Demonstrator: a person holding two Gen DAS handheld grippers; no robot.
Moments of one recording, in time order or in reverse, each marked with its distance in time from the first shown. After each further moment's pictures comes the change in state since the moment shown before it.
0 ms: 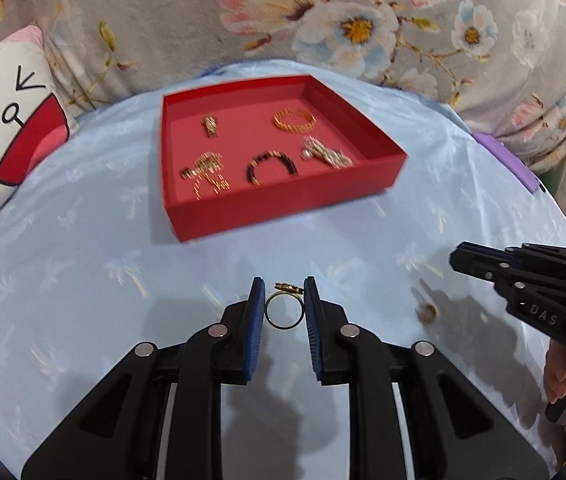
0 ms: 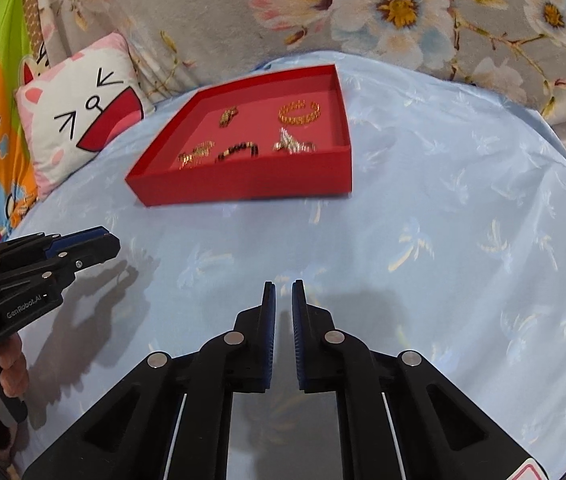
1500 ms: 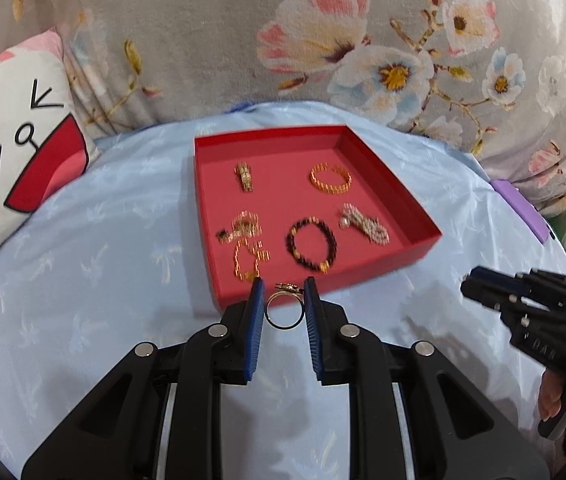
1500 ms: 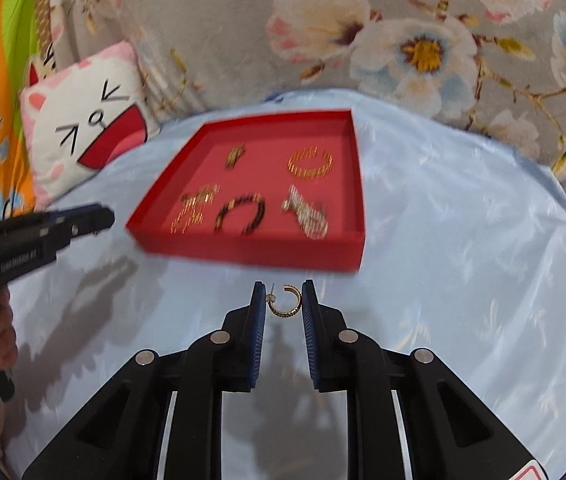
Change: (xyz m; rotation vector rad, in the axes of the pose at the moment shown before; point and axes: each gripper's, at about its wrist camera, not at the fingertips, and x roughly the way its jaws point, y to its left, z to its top) left arm 0.000 0.036 0.059 -0.064 -0.072 0.021; right arm 0.006 0.010 0.058 -0.067 -0.064 -0.017
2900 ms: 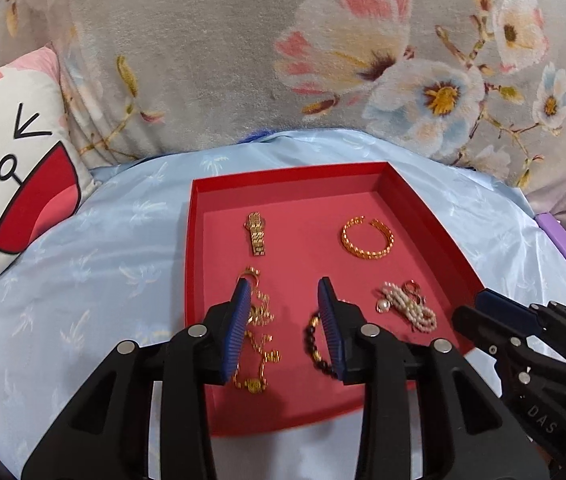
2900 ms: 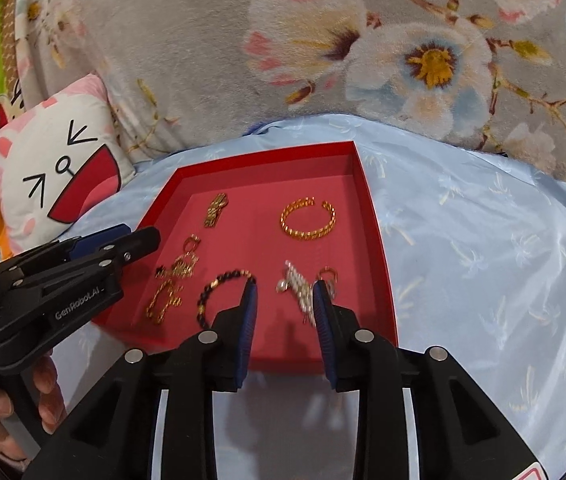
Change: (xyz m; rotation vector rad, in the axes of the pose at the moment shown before) left arm 0.070 -0.005 0.043 -0.034 -0.065 0.115; right arm 0.057 0.010 0.041 0.077 -0.067 -0.023
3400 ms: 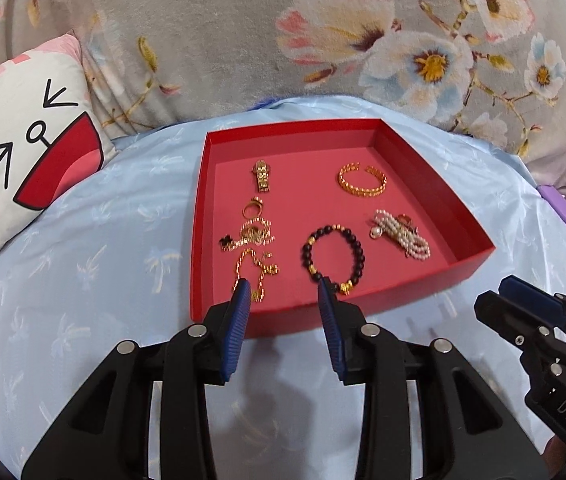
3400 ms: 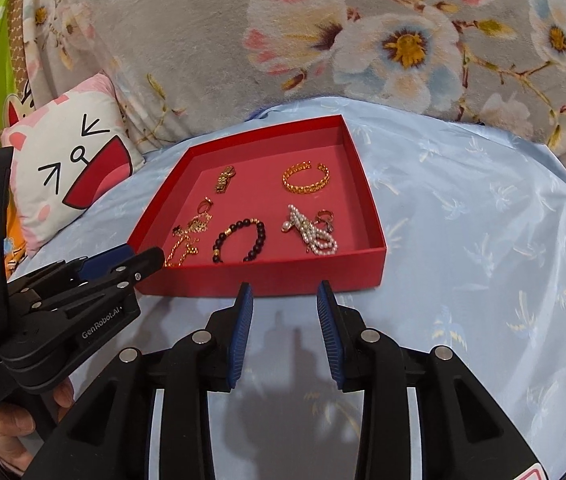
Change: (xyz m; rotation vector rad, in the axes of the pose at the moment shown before) left arm -0.027 -0.014 -0.055 0.007 0.041 0.053; right arm -0.037 0.000 -0.051 0.040 0.002 0.000
